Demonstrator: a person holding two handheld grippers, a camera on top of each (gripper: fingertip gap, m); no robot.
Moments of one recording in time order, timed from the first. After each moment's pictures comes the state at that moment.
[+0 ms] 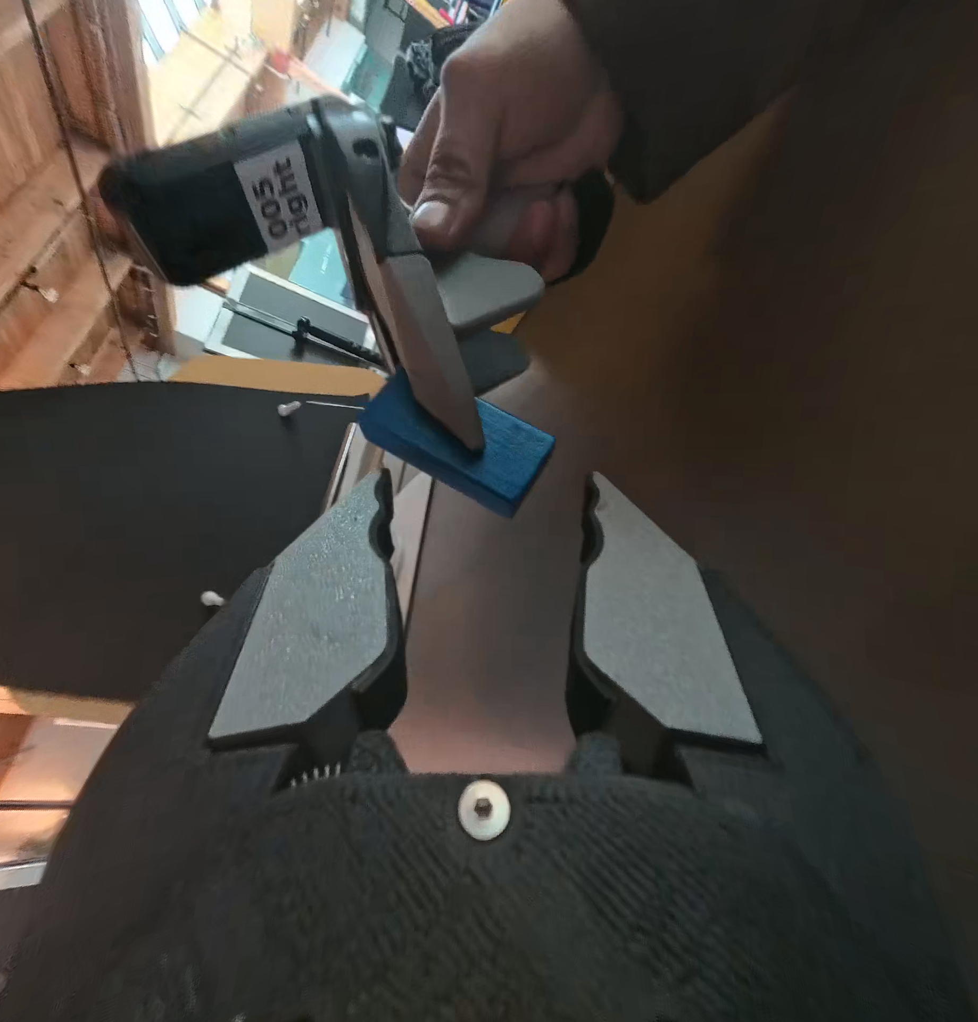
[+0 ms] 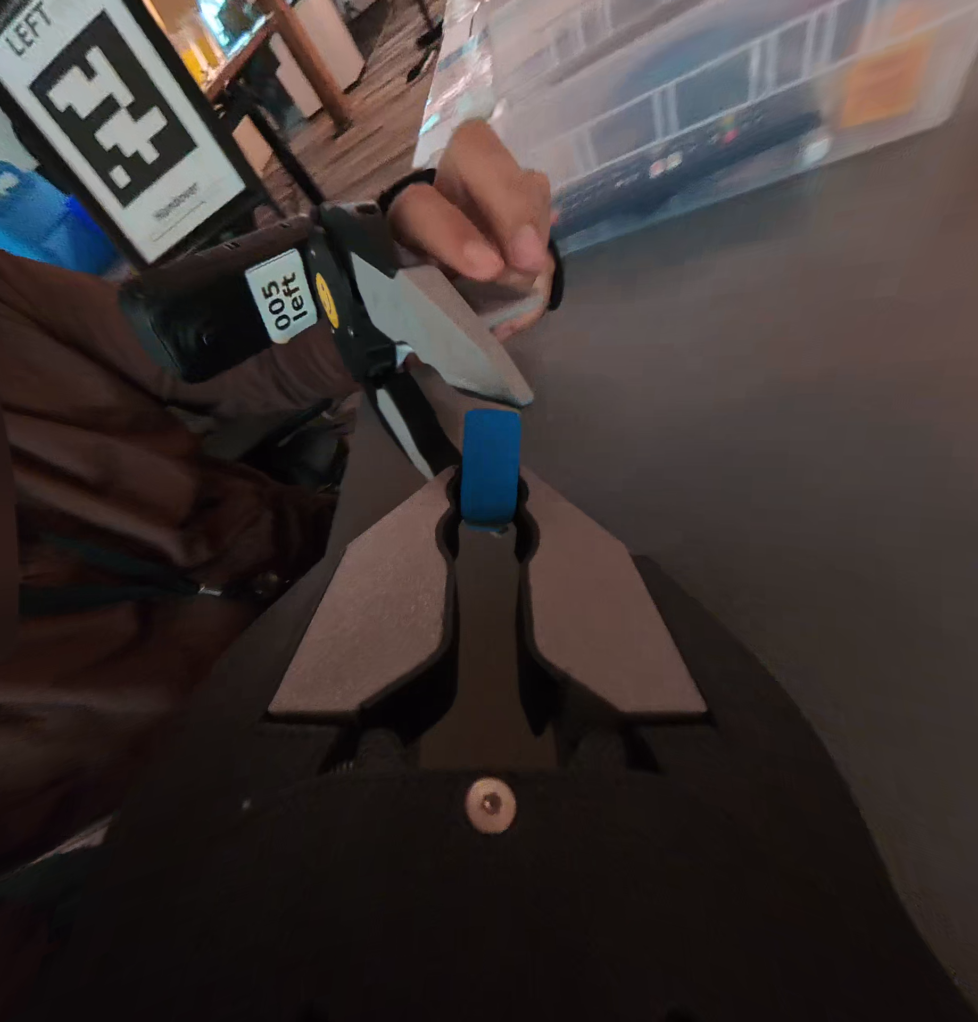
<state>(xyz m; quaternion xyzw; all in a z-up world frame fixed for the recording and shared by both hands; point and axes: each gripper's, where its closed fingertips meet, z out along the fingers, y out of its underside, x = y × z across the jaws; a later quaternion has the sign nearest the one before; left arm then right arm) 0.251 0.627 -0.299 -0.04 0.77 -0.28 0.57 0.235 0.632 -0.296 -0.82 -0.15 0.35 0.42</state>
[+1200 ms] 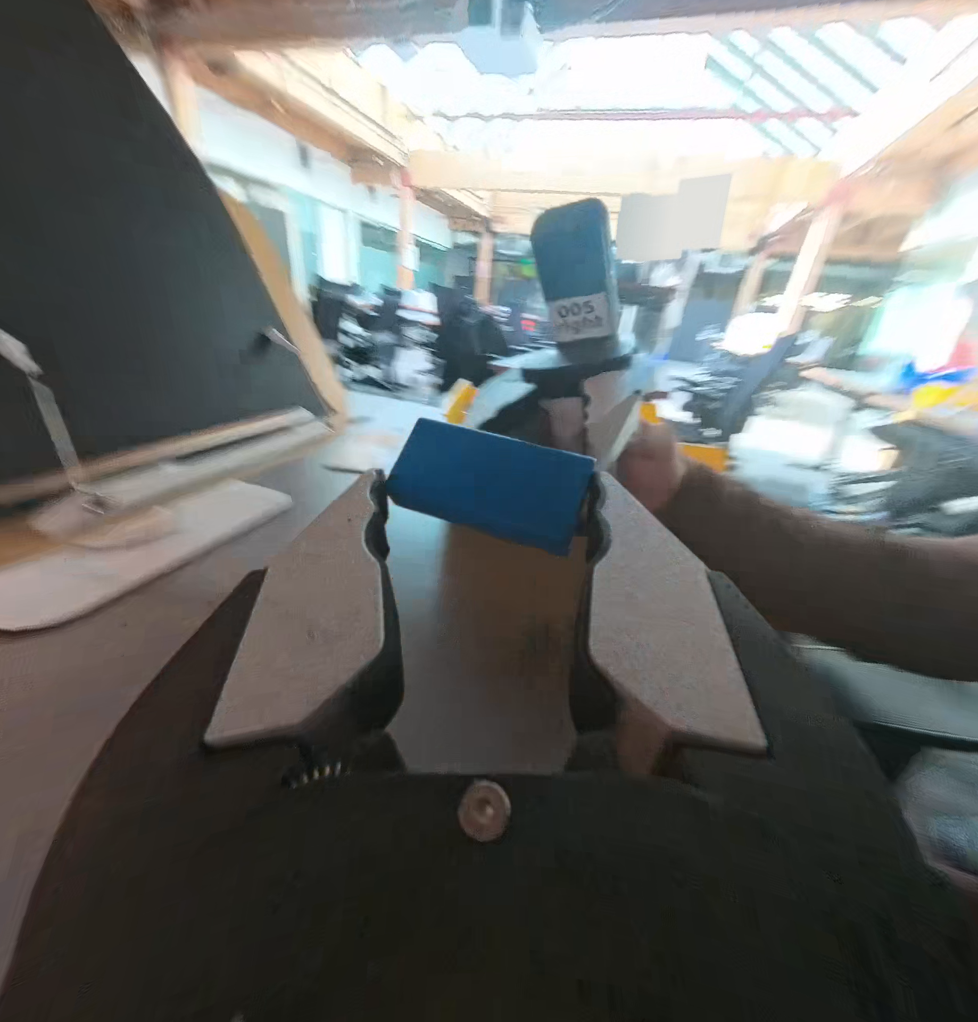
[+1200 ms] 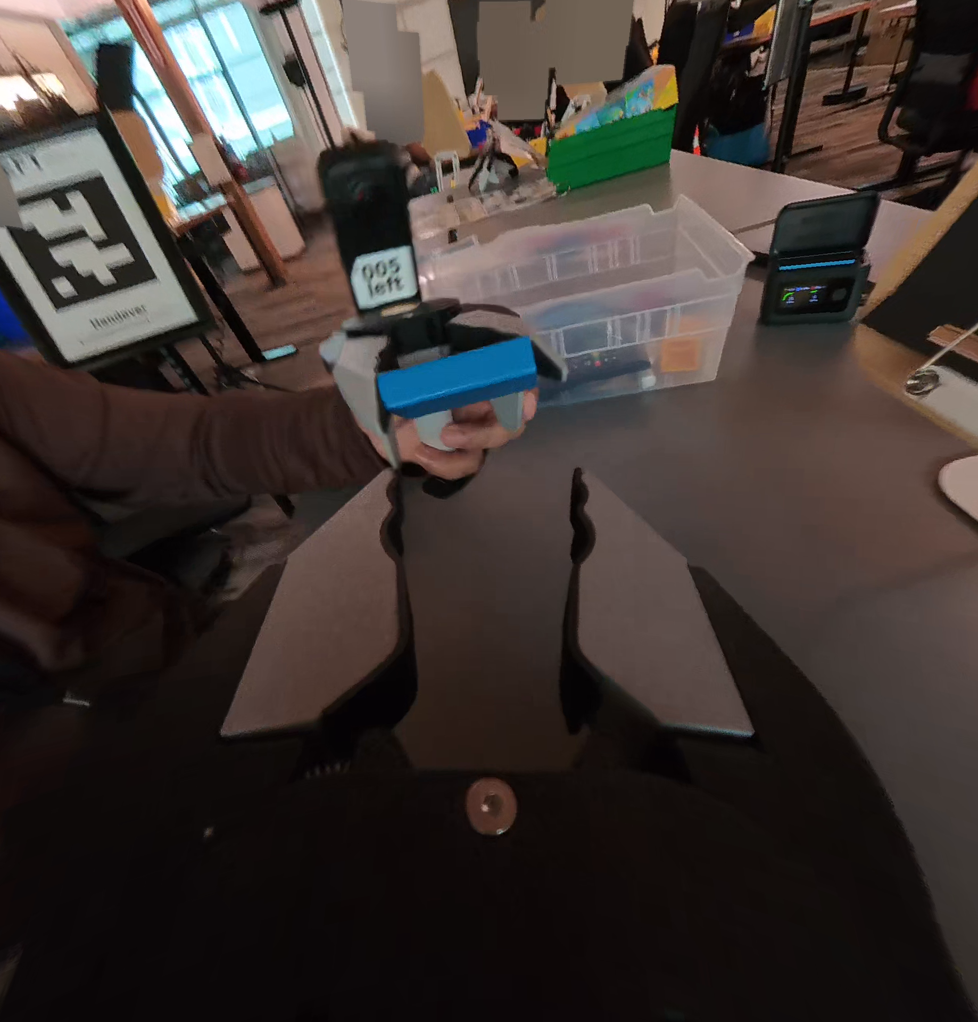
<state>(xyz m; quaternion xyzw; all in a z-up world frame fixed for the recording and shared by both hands) 0.257 0.662 -0.227 -0.34 0.57 -0.69 0.29 0.265 0.645 -0.241 -0.76 -0.14 0.25 0.58</state>
